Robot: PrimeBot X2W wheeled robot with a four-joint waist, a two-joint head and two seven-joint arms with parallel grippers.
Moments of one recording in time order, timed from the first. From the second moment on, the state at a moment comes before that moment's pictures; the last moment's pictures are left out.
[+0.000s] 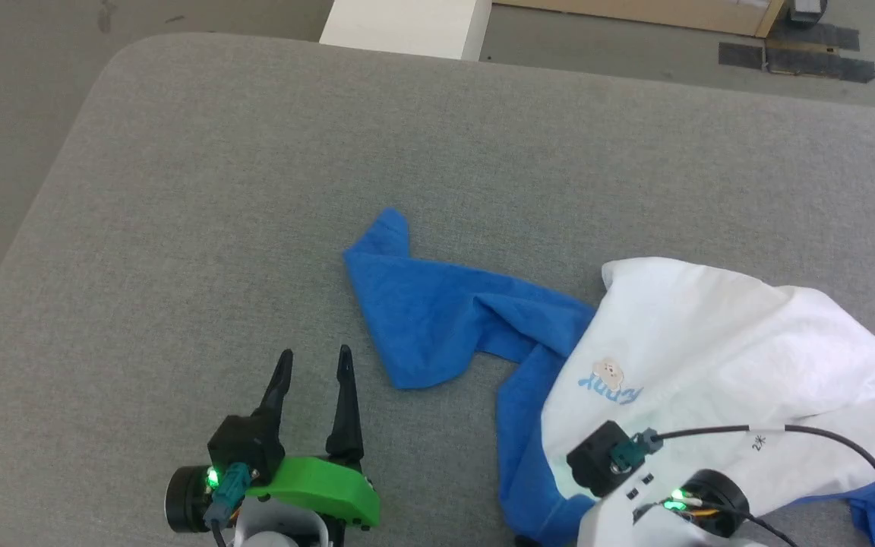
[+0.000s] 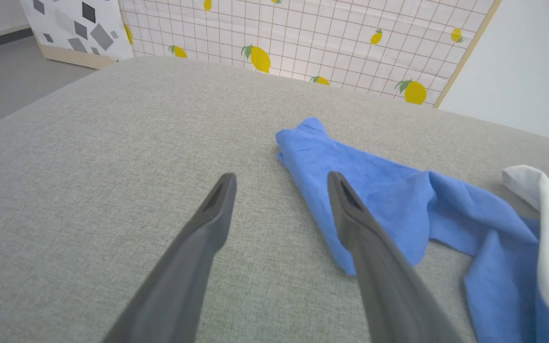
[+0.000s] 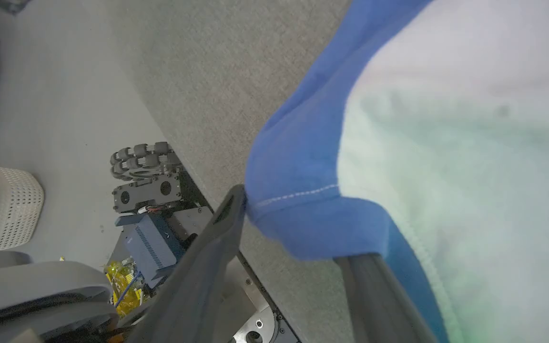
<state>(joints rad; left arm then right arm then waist) -0.04 0.12 -0.35 0.09 -0.34 0.23 -0.26 -0.02 -0.27 0.52 -0.13 0.45 0.13 0.79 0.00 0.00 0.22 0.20</state>
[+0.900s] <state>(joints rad) 0.01 0.15 -0.35 0.05 -0.36 0.25 -0.25 0.13 -0.15 -0.33 -0.53 0.42 0.13 0.75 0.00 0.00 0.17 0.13</state>
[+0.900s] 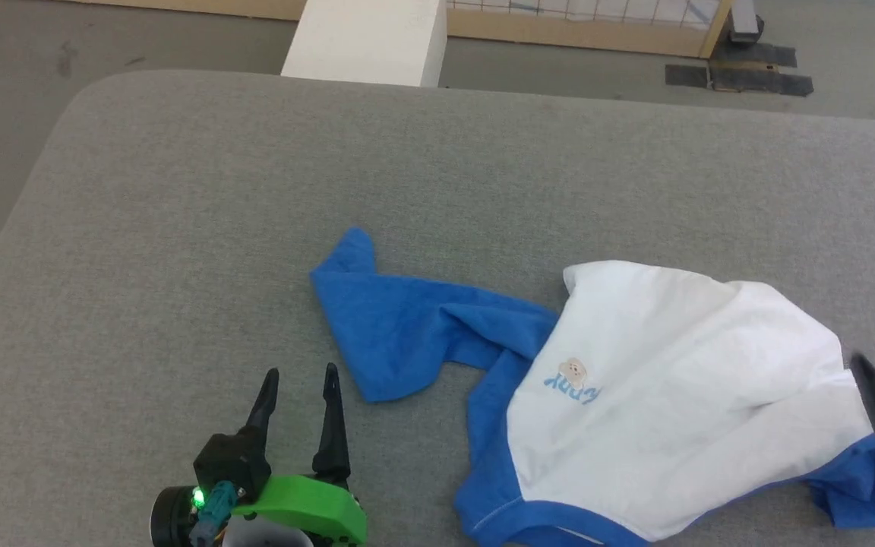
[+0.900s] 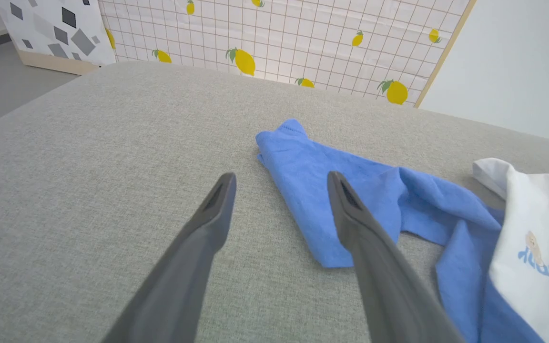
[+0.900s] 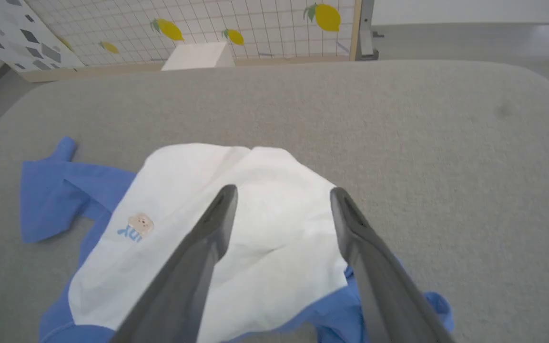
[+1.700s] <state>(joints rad) -0.04 0.17 -0.35 0.01 -0.35 0.27 -0.22 0.11 -0.09 -0.38 -0.06 0.28 0.13 0.46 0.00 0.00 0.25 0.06</state>
